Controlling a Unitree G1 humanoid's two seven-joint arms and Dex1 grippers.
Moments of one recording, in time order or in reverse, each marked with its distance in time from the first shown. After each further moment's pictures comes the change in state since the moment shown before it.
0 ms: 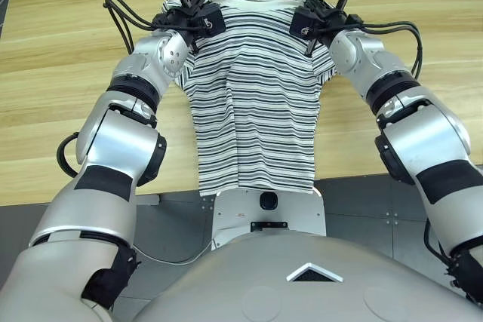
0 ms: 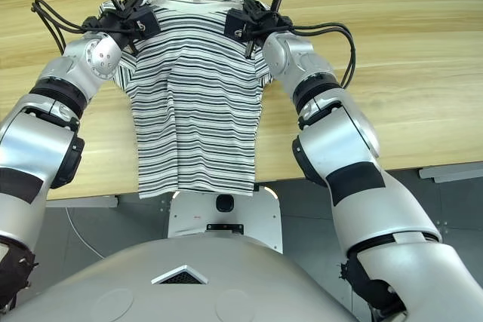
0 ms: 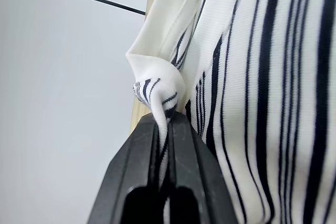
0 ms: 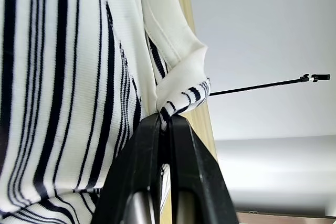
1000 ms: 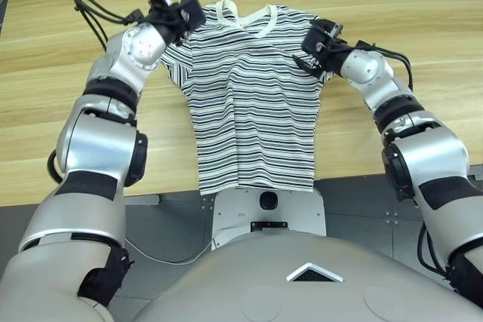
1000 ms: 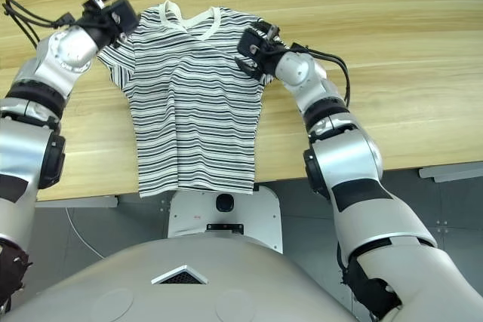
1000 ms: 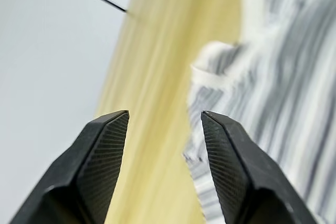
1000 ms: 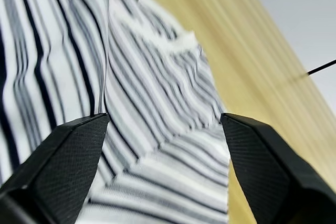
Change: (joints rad) left arm 0.108 0.150 0.162 -0.058 -0.166 -0.218 -0.439; right arm 0.198 -0.103 -0.236 -0.104 0.265 -0.167 0.544
